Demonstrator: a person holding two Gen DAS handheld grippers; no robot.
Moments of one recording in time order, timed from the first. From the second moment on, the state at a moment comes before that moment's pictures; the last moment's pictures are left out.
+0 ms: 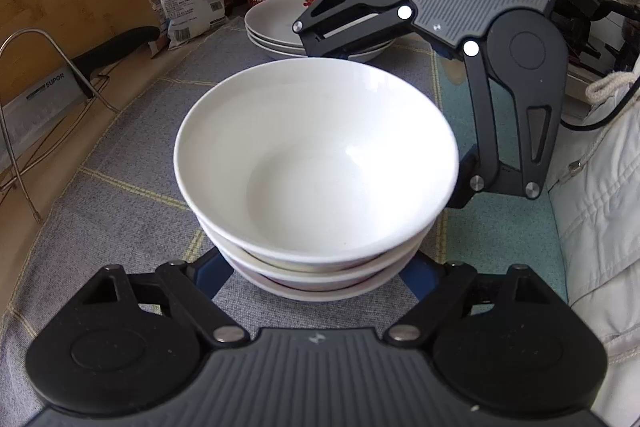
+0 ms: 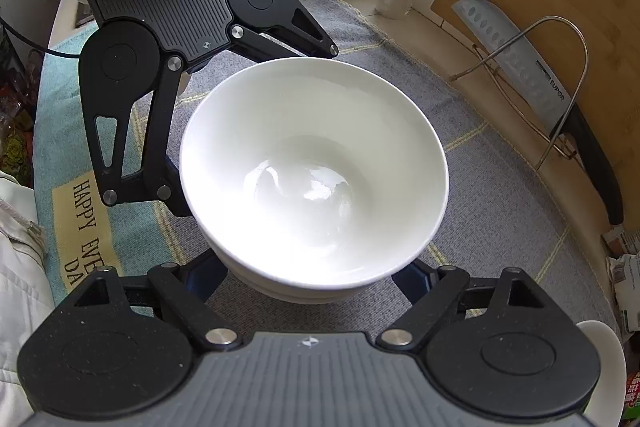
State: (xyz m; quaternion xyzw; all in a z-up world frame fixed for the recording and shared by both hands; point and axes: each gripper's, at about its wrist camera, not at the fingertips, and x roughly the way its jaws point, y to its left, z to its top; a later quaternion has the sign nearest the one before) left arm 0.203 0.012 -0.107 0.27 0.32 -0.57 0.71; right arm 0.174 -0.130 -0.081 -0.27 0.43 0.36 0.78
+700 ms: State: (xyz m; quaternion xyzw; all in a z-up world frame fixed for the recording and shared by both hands) left arm 0.208 0.011 -0.106 0.28 0.33 -0.57 0.70; right arm 0.179 -0.132 -0.081 -0.23 0.45 0.35 0.79
